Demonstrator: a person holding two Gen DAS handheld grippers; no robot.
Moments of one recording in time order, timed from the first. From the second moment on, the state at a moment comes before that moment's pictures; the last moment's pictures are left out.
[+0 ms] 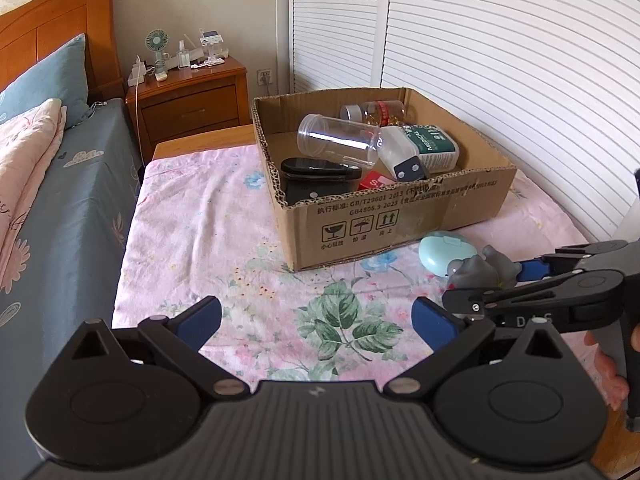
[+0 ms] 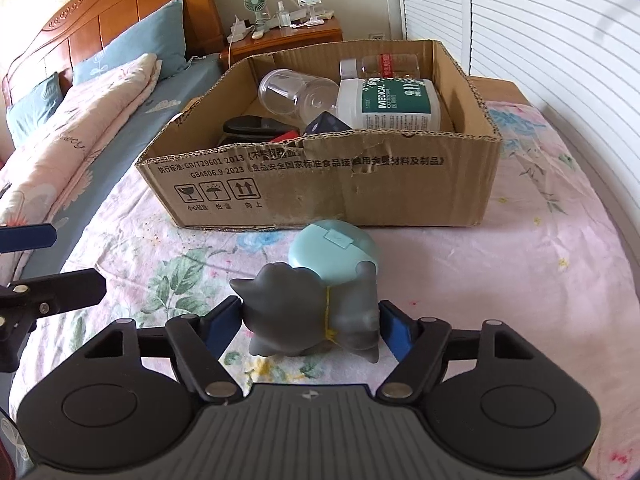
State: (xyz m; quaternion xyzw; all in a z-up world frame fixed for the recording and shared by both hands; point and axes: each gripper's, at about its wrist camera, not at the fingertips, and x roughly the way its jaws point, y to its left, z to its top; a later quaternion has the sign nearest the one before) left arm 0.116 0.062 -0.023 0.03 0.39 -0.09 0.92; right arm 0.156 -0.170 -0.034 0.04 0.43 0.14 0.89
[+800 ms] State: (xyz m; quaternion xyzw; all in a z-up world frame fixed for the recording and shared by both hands) left arm 0.172 -0.016 -0.045 0.03 0.42 -0.12 0.90; right arm 0.131 -0.219 -0.048 -0.05 0.45 0.11 0.88
